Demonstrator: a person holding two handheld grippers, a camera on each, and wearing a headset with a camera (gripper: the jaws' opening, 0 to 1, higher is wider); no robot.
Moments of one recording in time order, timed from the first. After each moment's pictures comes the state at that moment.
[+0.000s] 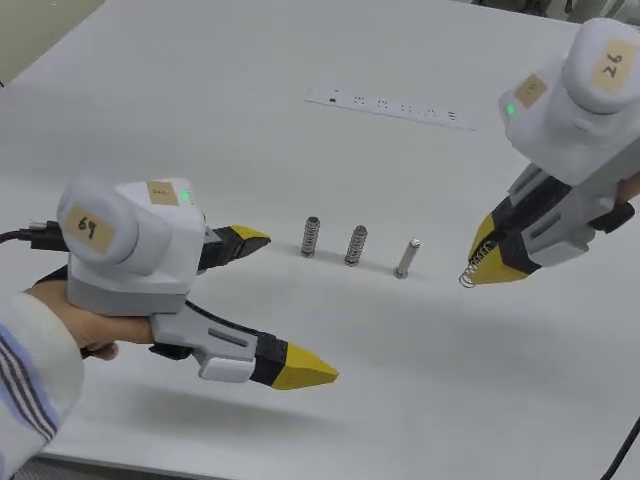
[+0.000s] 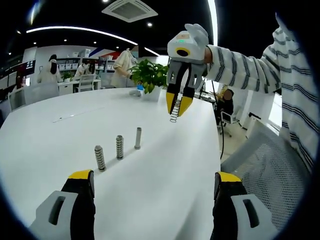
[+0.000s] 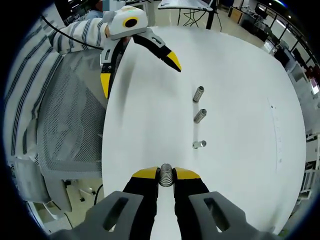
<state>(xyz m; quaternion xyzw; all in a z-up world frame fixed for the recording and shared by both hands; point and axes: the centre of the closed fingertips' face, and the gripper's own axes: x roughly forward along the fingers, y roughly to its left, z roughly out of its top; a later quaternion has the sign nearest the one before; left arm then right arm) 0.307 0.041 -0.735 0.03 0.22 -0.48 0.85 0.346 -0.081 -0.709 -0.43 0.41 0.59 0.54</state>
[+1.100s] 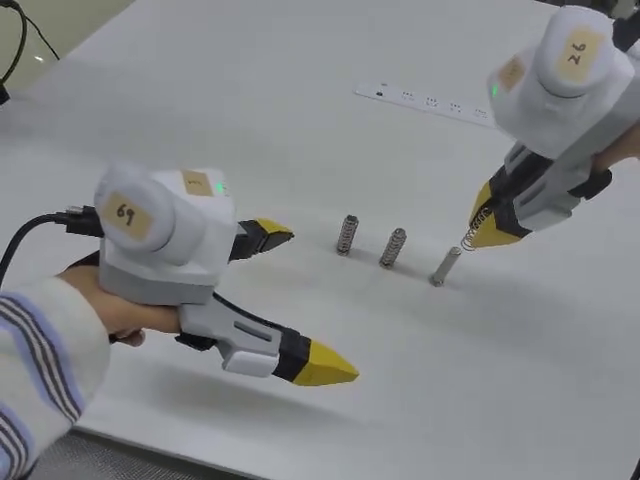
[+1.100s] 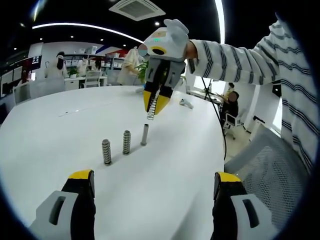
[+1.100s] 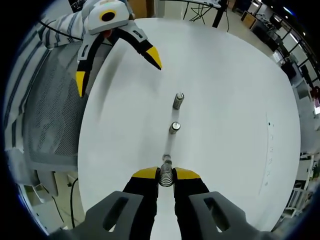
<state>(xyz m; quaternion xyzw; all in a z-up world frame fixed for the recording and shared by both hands) 0.312 0.052 -0.739 0.01 0.23 -0.46 0.86 0.400 -0.045 -0.726 -0.49 0.39 0.60 0.51</state>
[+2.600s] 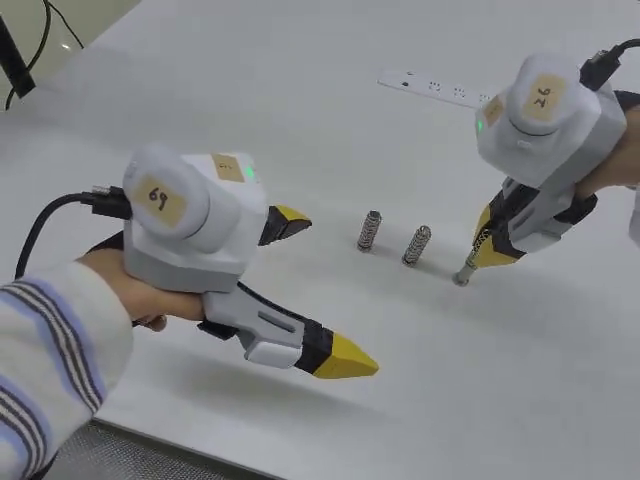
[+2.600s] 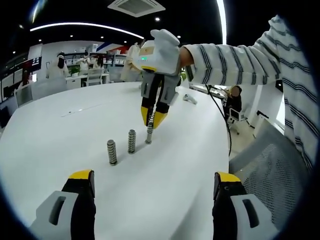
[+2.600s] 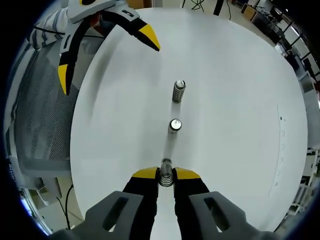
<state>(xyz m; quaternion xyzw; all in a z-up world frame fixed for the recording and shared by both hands) 0.320 0.057 -0.740 0.04 0.24 -0.44 0.86 0.409 -0.040 -0.771 -0.48 0.42 0.59 0.50</state>
